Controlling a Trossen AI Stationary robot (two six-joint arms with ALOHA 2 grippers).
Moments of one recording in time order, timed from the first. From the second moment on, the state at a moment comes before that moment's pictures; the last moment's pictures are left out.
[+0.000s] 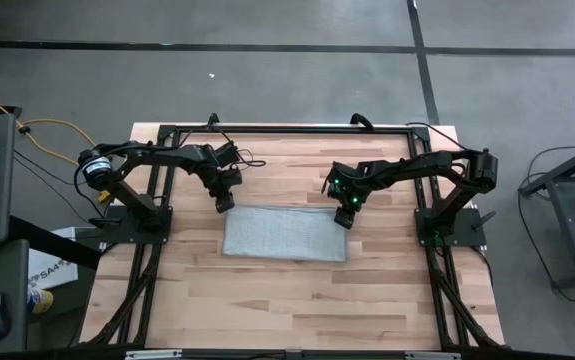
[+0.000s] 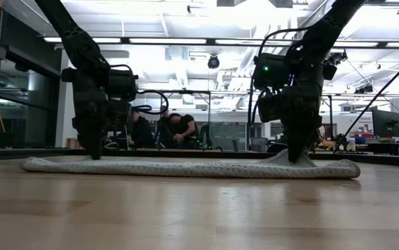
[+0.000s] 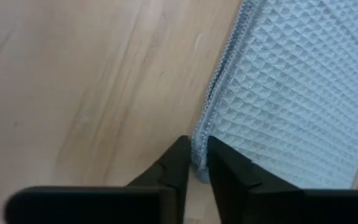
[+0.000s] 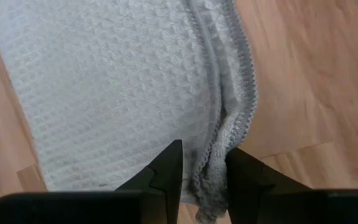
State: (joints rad) left arm 0.58 1.54 0.71 -0.54 0.46 0.11; right arm -0.31 1.65 0.80 -0.43 -0.41 0.21
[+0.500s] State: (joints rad) left arm 0.58 1.54 0.71 -0.54 0.43 0.11; right arm -0.31 1.65 0.80 -0.43 -0.37 0.21
